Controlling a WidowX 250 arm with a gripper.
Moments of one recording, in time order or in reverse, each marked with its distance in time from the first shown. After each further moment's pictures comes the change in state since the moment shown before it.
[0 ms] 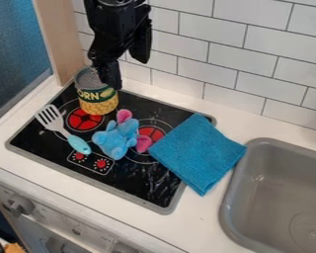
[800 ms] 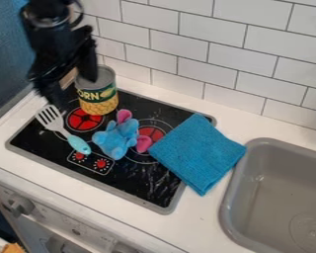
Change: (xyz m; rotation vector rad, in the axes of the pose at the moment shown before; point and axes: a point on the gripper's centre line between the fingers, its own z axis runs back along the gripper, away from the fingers) arm 0.047 0.063 -0.018 0.068 0.049 0.074
